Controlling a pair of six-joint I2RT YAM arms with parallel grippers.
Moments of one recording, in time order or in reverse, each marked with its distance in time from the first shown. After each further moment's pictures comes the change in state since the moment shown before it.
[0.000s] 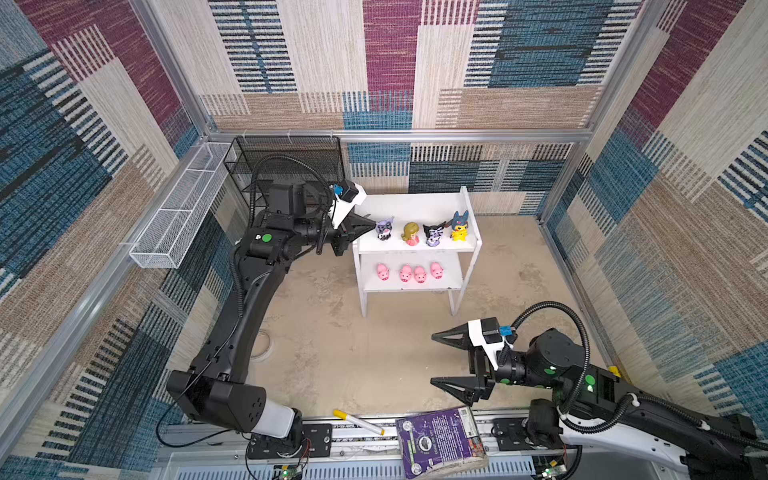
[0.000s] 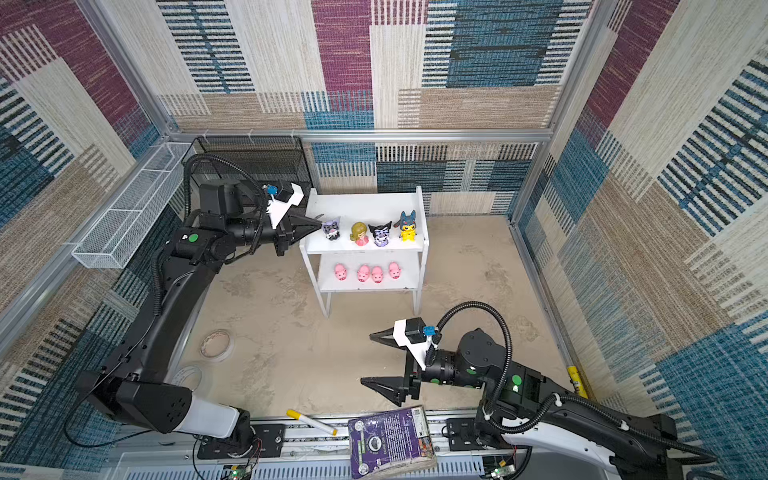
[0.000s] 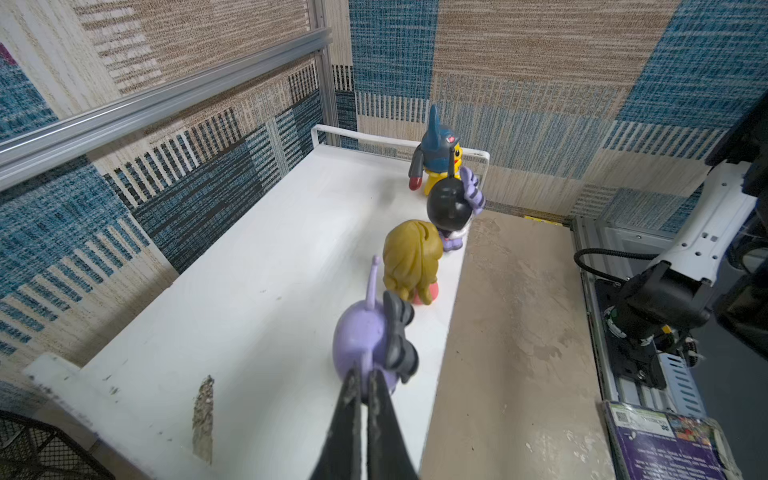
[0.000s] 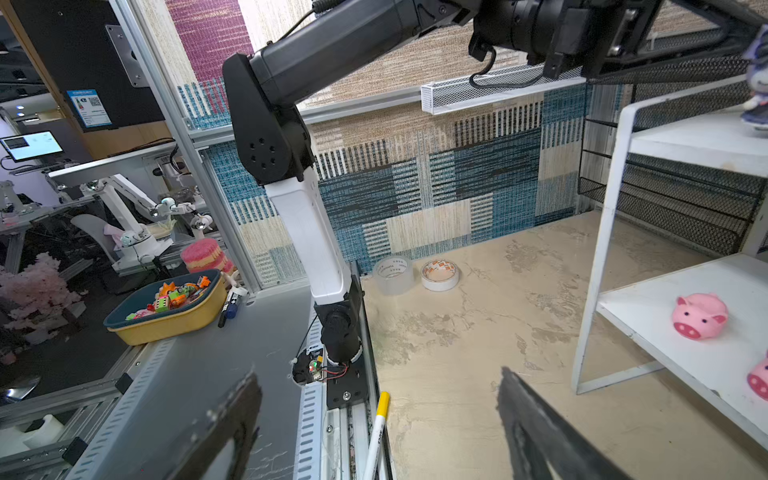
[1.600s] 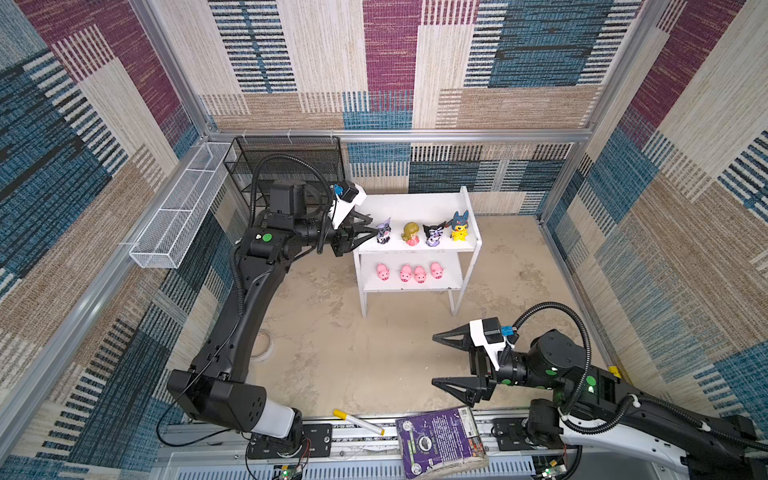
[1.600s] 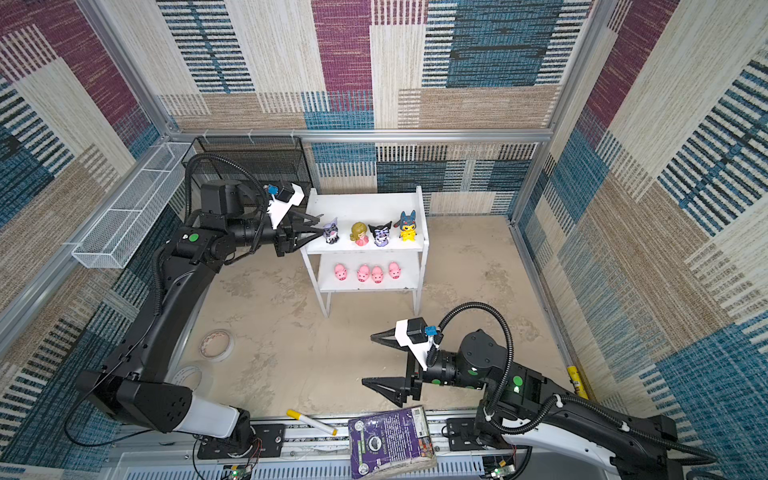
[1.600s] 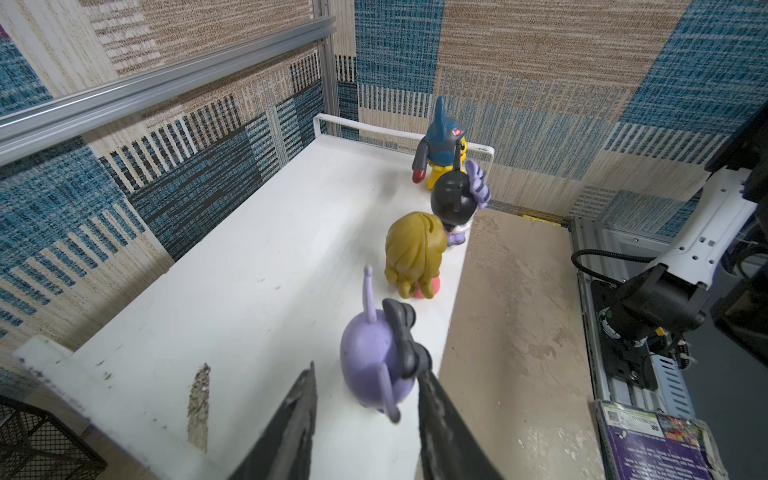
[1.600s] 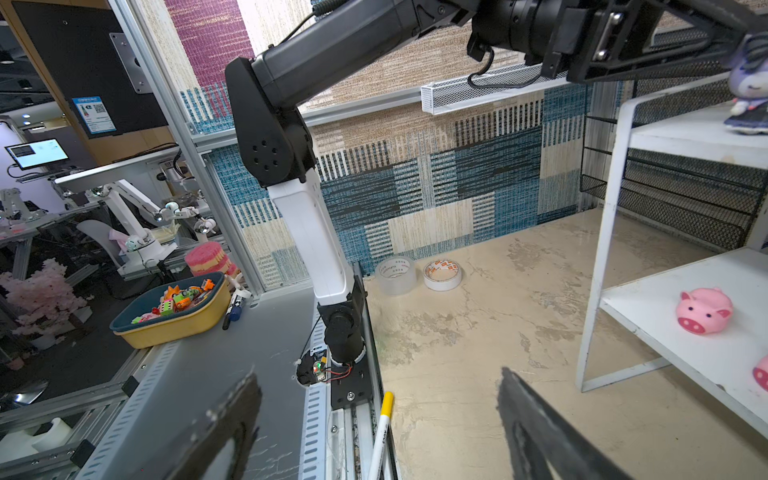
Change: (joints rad) left arm -0.002 0.001 0.003 -0.018 -0.011 -0.016; right arm 0.000 -0.005 -0.007 0.003 -0.001 0.018
